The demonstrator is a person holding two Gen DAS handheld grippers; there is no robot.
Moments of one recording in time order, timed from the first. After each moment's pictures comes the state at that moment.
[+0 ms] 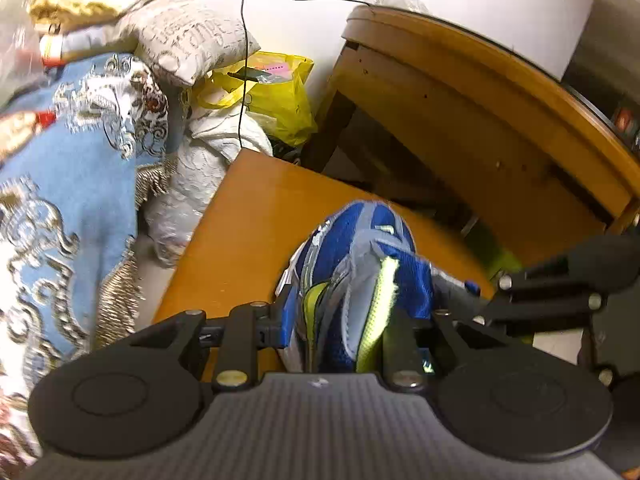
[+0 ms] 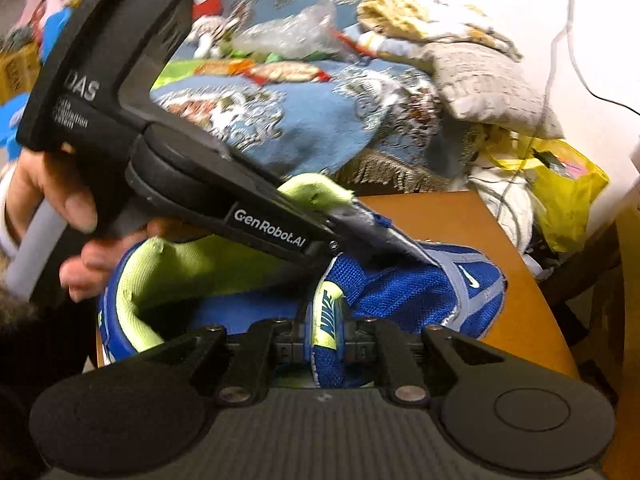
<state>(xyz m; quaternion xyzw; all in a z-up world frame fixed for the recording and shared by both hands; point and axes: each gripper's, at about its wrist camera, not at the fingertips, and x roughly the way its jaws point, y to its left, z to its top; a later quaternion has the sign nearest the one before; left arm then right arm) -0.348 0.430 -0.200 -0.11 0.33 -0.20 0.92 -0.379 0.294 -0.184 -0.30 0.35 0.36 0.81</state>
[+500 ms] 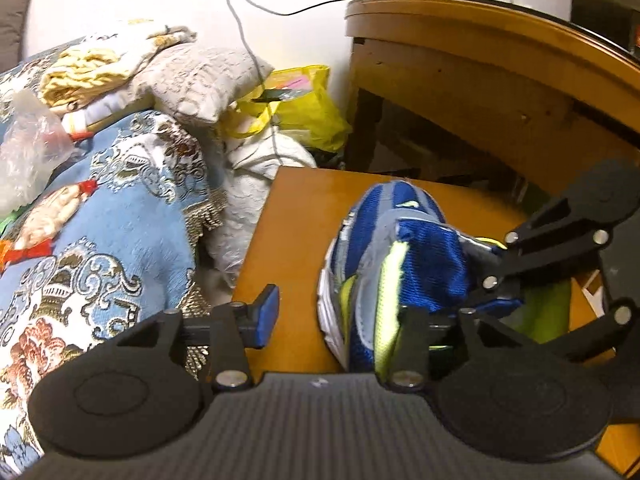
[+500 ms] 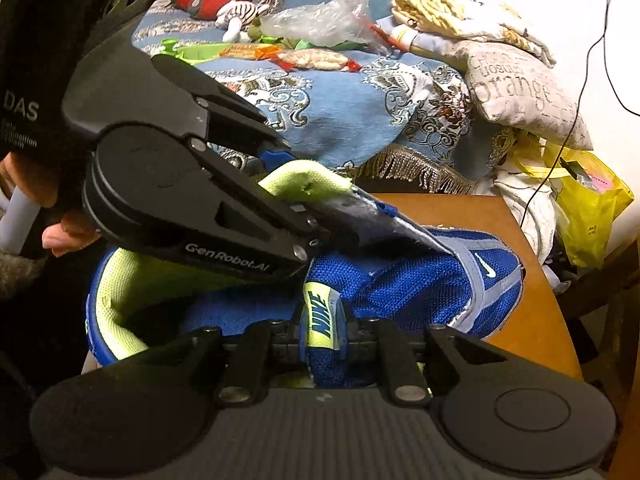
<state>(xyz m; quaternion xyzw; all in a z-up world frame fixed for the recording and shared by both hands) -0.364 0.416 -0.193 0.01 0.31 -0.14 0.94 -0.372 0.295 -0.190 -0.30 0.35 0.38 0.80</state>
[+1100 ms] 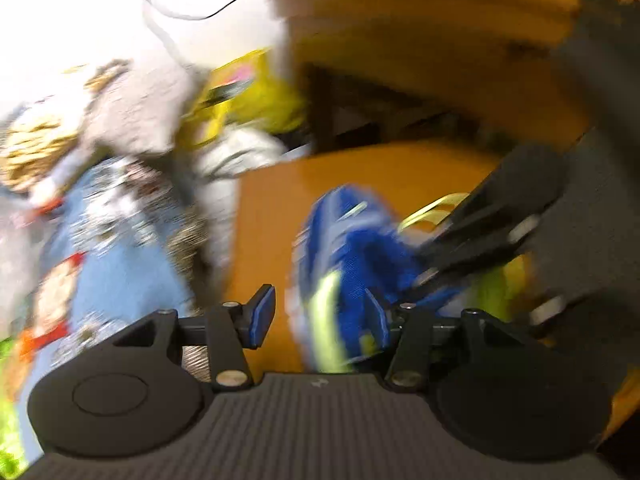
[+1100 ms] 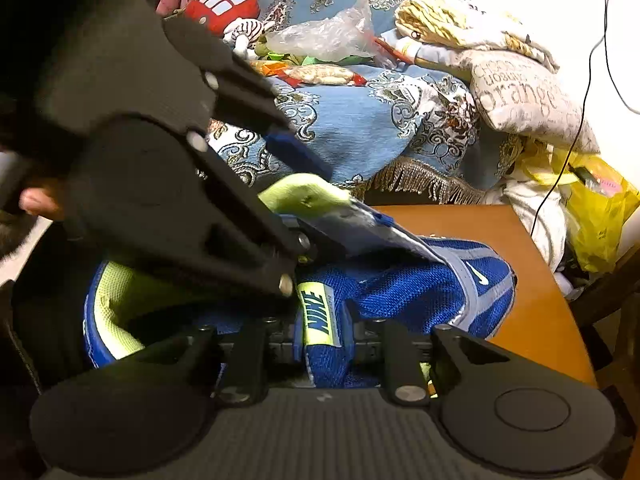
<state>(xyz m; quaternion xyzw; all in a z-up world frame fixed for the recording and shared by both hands) -0.370 0.383 -0.140 0.13 0.34 -0.21 0.90 -0.369 0.292 -0.187 -0.27 0.35 0.40 0.80</state>
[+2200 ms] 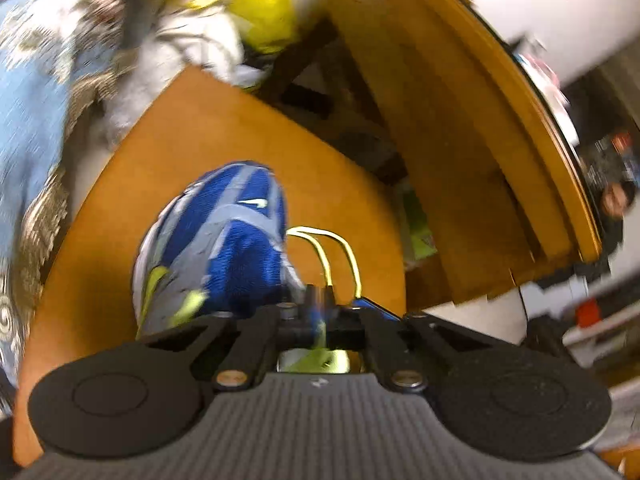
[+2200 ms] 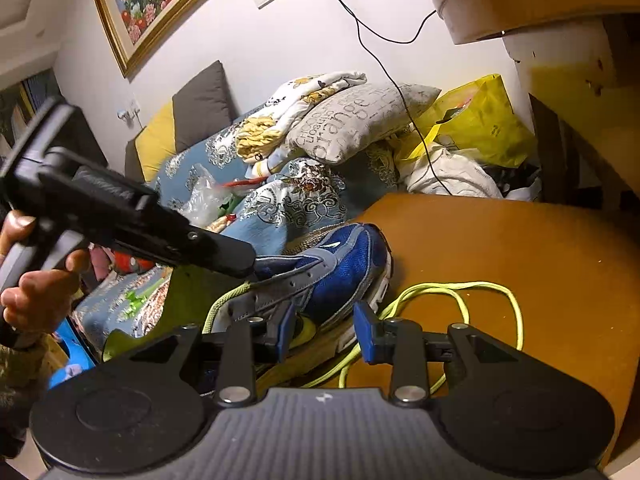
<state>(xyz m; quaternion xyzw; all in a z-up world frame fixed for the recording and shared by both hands) -0.318 0.390 -0.151 -0.23 0.49 -0.22 0.81 -0.390 0.121 -0.205 0.14 0.28 0.31 0.90</state>
